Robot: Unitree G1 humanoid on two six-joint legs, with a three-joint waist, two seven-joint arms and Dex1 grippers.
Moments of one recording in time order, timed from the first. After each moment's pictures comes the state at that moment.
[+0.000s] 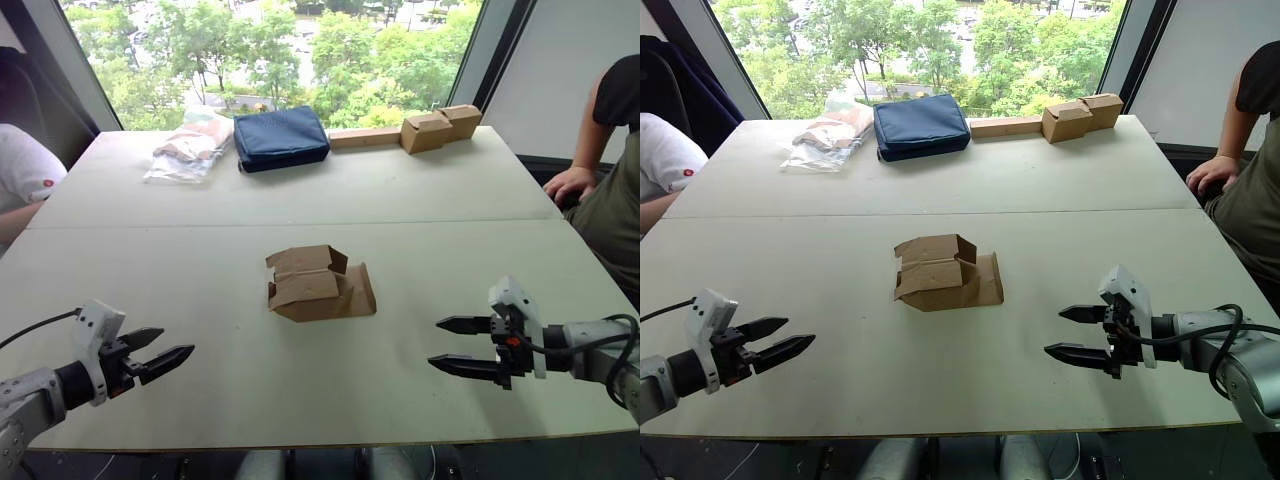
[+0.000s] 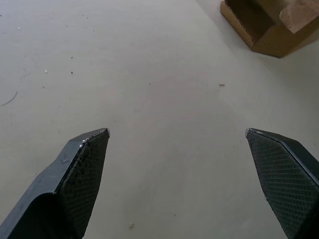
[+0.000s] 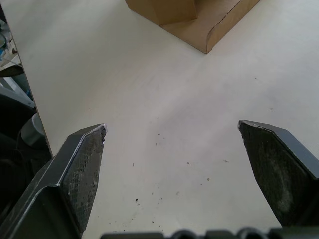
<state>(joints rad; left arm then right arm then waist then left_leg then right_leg) 0.29 0.78 0.48 -0.32 -0.70 0.75 -0.84 0.02 -0.98 -0.18 -0.32 0.67 0.75 1.10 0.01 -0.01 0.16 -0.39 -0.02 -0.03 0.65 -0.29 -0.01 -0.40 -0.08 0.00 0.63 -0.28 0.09</state>
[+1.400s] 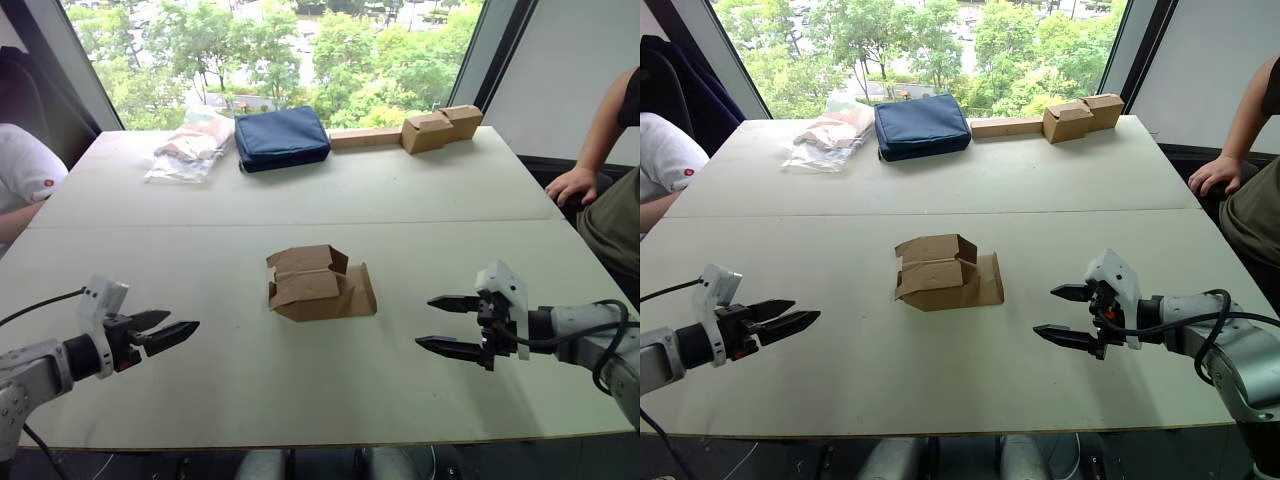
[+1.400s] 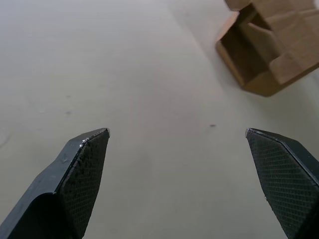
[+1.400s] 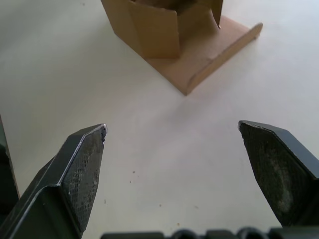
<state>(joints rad) 0.05 0.82 0.49 -0.25 -0.87 1.06 -0.79 -0.10 -0.95 -0.13 -0.43 0.61 0.74 1.01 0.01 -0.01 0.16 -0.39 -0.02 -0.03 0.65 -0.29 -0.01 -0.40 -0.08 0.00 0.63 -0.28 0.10</state>
